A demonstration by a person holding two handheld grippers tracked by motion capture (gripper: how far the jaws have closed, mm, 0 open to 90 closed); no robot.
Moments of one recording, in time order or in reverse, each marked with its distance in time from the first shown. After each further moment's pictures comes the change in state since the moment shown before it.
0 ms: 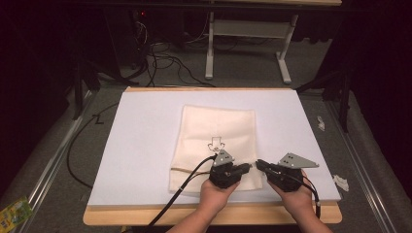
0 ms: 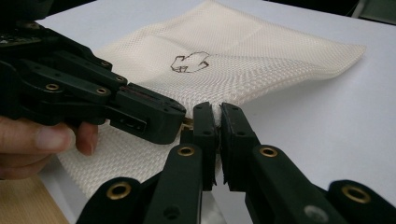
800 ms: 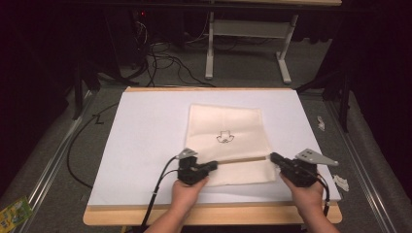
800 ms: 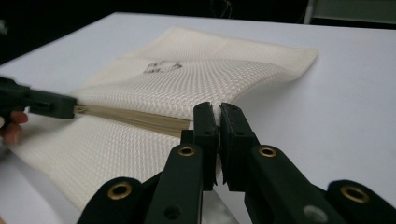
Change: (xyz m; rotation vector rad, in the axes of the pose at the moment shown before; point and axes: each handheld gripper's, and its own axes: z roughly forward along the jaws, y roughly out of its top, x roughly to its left) left arm 0.073 -0.018 -0.076 0.010 0.101 -0.264; right arm -0.032 -0.003 -0.021 -0.082 -0.108 0.144
